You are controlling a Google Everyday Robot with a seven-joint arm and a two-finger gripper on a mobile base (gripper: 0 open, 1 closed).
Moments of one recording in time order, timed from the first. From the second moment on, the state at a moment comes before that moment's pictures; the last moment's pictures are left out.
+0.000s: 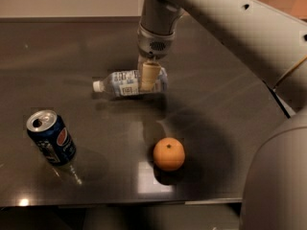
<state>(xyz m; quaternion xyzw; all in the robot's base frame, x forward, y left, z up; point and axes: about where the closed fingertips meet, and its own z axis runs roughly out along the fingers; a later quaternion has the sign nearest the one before) 0.596 0.022 0.877 -0.75 0.65 0.06 0.10</state>
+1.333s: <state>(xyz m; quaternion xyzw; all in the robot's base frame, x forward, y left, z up) 0.513 -0.089 0.874 -0.73 0.68 0.07 0.09</state>
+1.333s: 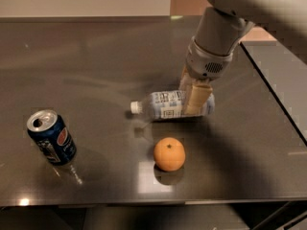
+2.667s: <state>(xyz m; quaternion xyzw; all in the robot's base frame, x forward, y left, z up) 0.473 -0.124 0.863 -0.72 0.68 0.09 0.09</state>
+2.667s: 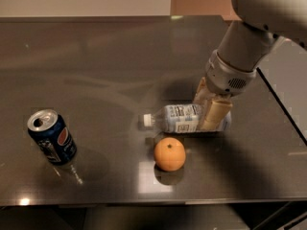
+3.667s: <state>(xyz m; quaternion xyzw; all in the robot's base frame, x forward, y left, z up) 0.466 -0.121 0.859 -0.73 0.67 0.11 0.10</state>
